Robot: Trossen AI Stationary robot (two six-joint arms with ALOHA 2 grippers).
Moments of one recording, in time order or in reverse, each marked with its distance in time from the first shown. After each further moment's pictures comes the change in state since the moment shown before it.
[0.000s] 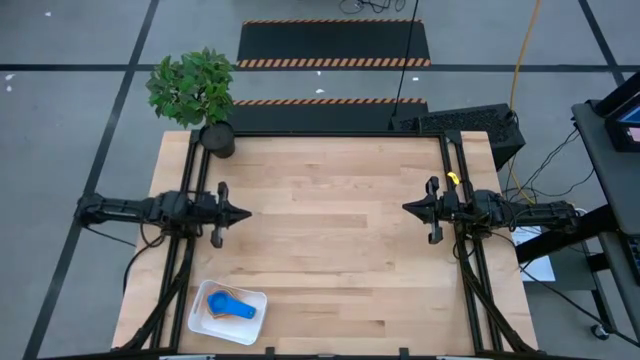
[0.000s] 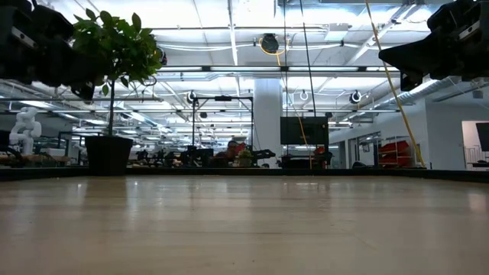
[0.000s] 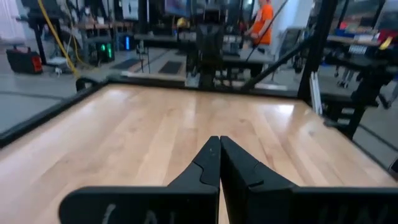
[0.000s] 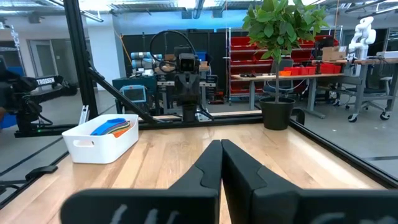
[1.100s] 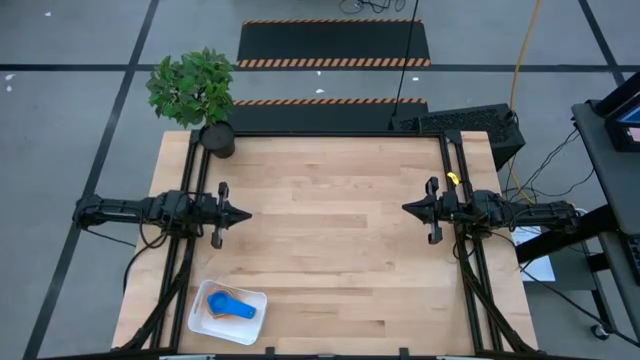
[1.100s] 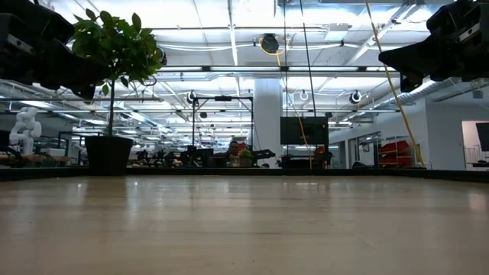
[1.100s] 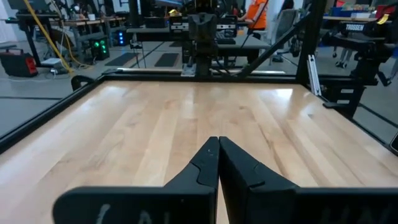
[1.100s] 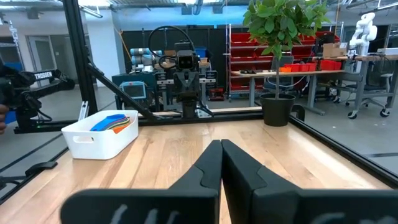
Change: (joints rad) left arm 0.021 0.001 0.016 -0.056 0.048 0.064; right arm 0.000 0.004 0.000 -0.013 -0.001 0.000
